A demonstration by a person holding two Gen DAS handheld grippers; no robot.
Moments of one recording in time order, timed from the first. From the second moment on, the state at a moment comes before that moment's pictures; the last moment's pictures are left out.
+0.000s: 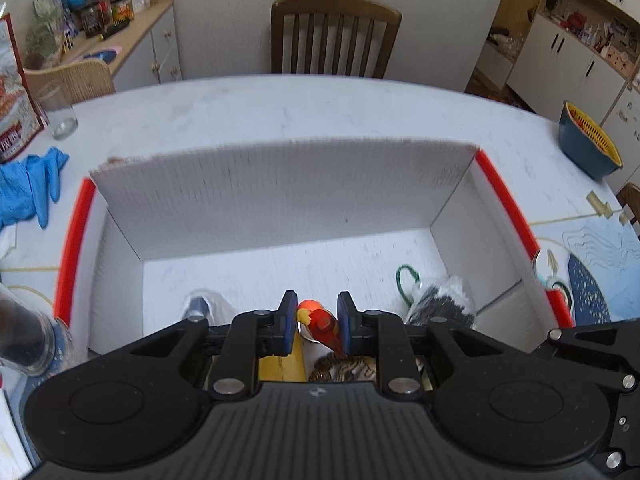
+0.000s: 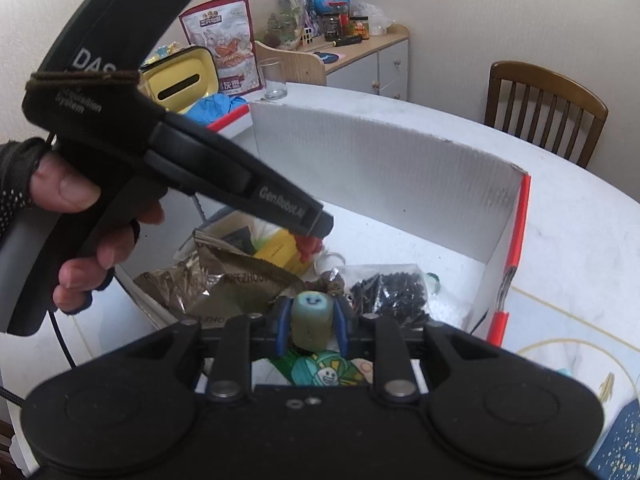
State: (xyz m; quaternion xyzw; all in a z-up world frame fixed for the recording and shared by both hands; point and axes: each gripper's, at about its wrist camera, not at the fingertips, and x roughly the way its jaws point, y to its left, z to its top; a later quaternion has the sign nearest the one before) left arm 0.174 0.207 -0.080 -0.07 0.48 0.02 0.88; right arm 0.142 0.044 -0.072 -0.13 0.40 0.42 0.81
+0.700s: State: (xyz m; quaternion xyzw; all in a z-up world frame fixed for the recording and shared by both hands) left arm 0.159 0.202 -0.071 -0.07 0.48 0.04 0.88; right arm 0.142 0.022 -0.049 -0.10 0.39 0.42 0.81
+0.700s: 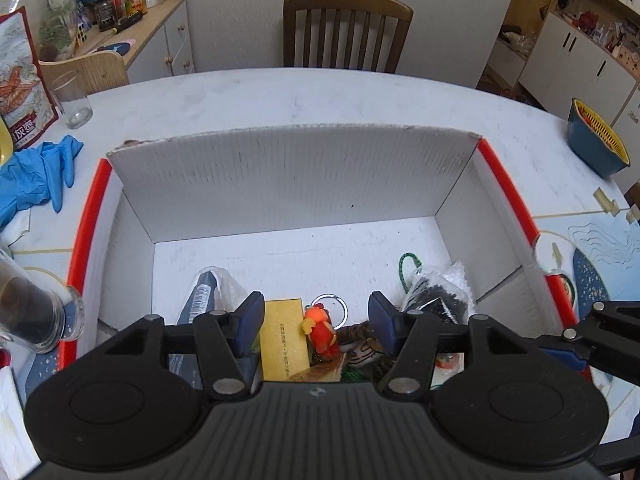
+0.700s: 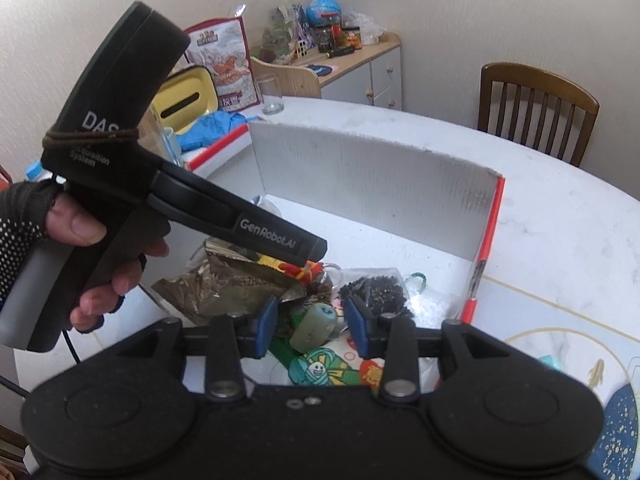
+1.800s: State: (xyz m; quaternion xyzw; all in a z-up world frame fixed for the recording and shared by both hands) left arm 0.099 0.093 -0.001 -0.05 0.37 0.06 0.93; right arm 0.123 -0.144 -0.007 -0.06 0.32 0.41 0.85
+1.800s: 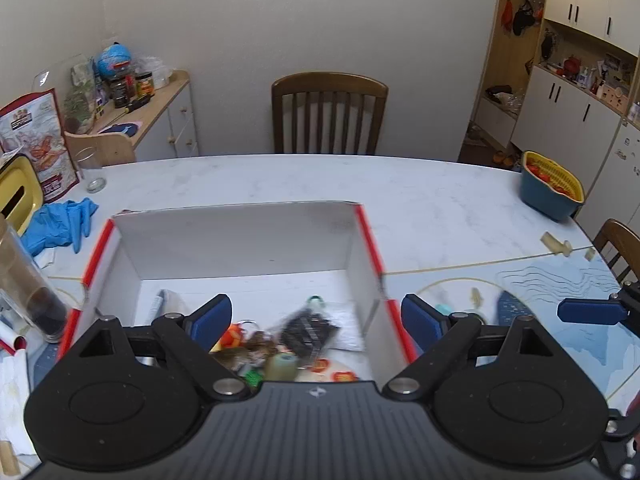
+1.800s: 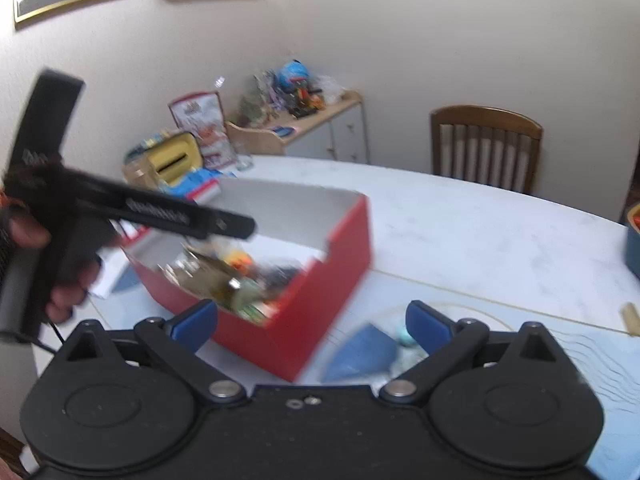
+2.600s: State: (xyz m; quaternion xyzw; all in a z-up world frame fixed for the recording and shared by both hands) left arm 0.174 -0.041 -0.038 -0.06 0.39 0.03 0.92; right arm 0.175 -0.213 -0.073 -0.09 0.36 0.40 0.84
